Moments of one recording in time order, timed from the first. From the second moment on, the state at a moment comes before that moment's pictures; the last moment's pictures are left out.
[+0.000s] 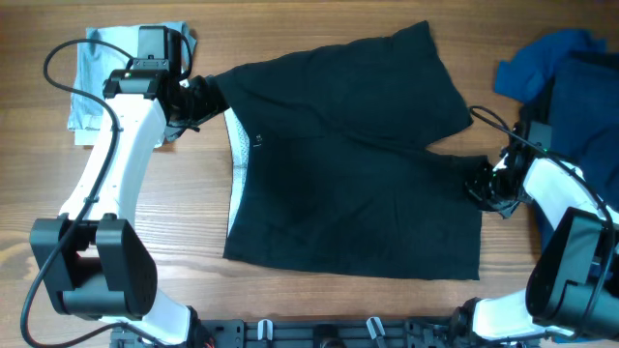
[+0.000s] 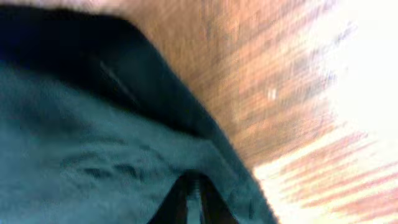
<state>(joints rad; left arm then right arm) -0.04 1.75 1.44 -0.88 0.10 -0.51 -0.31 1.67 0.85 -0.66 -0.12 0.39</state>
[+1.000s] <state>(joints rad) -0.02 2.03 1.44 -0.79 0.51 -0.35 -0.31 1.60 1.03 -0.67 -0.31 0.22</state>
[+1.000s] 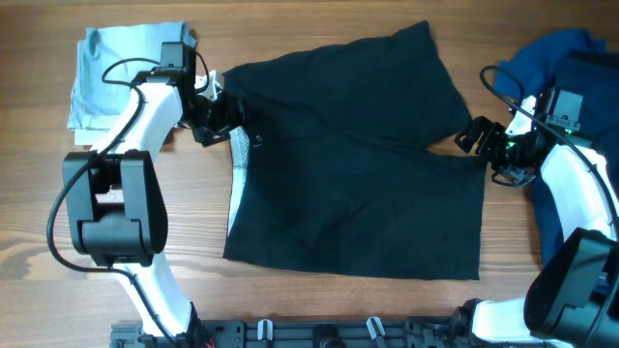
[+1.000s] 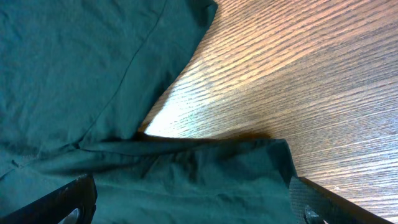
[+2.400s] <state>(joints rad) -0.09 2.09 1.43 -0.77 0.40 -0.39 -0.31 1.60 1.03 -0.67 -0.31 0.22</state>
